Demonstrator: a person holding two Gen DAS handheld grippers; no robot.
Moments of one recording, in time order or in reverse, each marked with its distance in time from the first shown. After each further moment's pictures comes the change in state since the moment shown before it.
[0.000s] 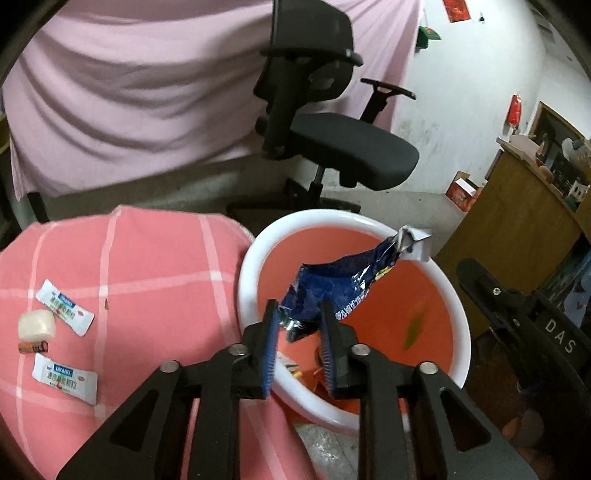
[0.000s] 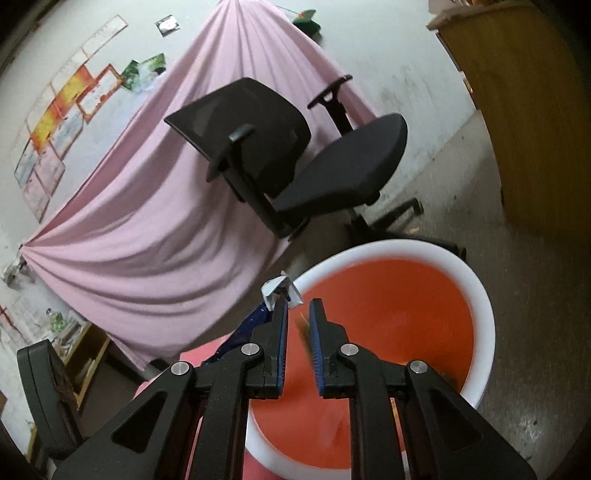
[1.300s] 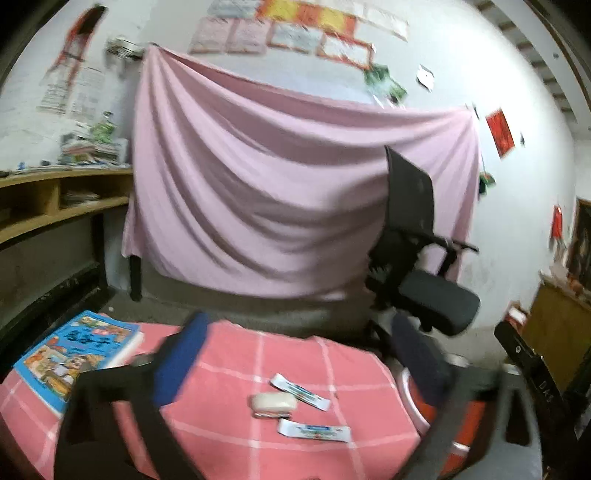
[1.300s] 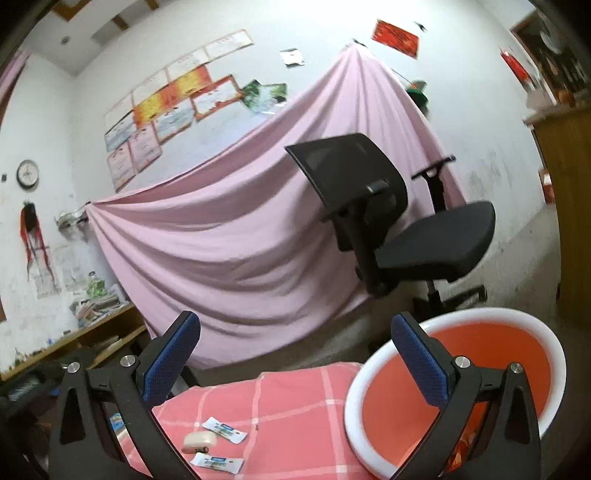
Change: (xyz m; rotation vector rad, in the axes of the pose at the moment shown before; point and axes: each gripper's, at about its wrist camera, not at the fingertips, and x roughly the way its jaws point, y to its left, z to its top) left arm -0.209 0.148 -0.050 -0.166 -0.622 0.260; right arm -0.031 0.134 -0.054 -0.328 -0.274 0.226
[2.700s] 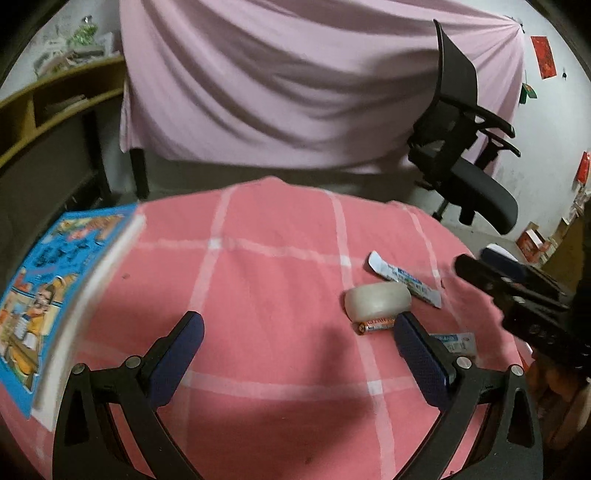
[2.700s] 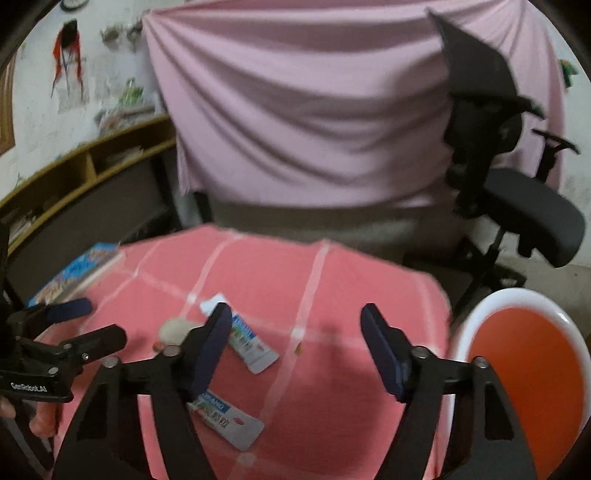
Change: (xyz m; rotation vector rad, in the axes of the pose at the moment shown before) left arm 0.125 0.078 -0.091 0.032 0.569 0.023; right arm 0.133 0.069 -0.097 -0.413 0.673 0.159
